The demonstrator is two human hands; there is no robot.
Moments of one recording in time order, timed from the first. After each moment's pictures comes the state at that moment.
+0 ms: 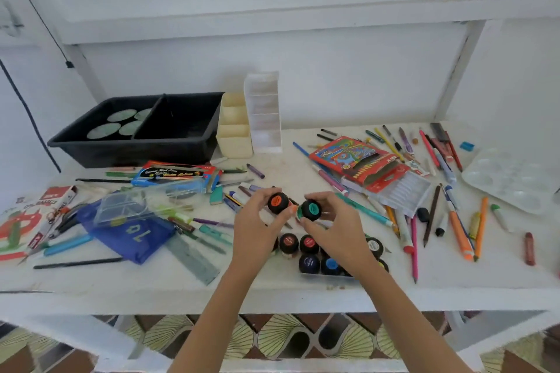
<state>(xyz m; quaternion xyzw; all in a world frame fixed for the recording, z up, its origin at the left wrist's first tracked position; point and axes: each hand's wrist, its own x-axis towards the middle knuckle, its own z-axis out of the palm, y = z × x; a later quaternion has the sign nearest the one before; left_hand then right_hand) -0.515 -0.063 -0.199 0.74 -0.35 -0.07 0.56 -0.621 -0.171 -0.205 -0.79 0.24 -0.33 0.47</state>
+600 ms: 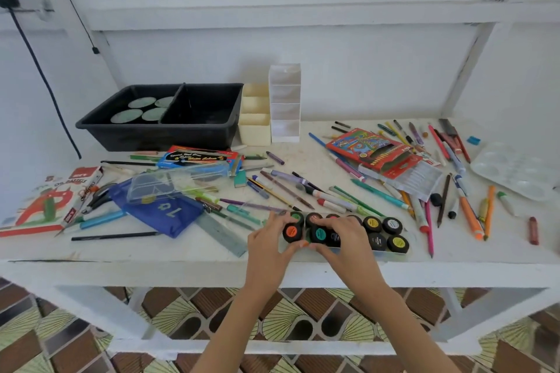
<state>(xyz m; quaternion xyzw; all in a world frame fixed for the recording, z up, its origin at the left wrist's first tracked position) -0.522 0.004 -0.258 0.78 -0.41 -0.08 0.46 -0.637 -0.114 -0.256 -0.90 0.24 -0.28 0.23</state>
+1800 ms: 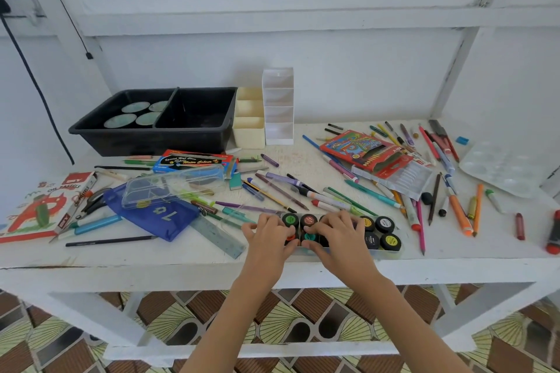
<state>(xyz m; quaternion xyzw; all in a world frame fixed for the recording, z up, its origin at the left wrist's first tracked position) -0.526 -0.004 -0.222 0.87 -0.47 -0.02 0.13 -0.634 -0.119 -0.249 -0.95 0.23 -0.20 0.05</state>
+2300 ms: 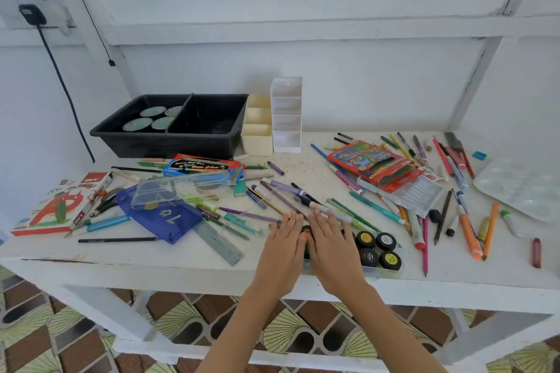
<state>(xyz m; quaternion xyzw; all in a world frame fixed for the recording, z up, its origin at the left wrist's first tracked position) -0.534 -0.029 -0.249 0.85 -0.50 -0.01 0.17 -0.620 -0.118 -0.246 -0.95 0.29 -0.12 0.07</state>
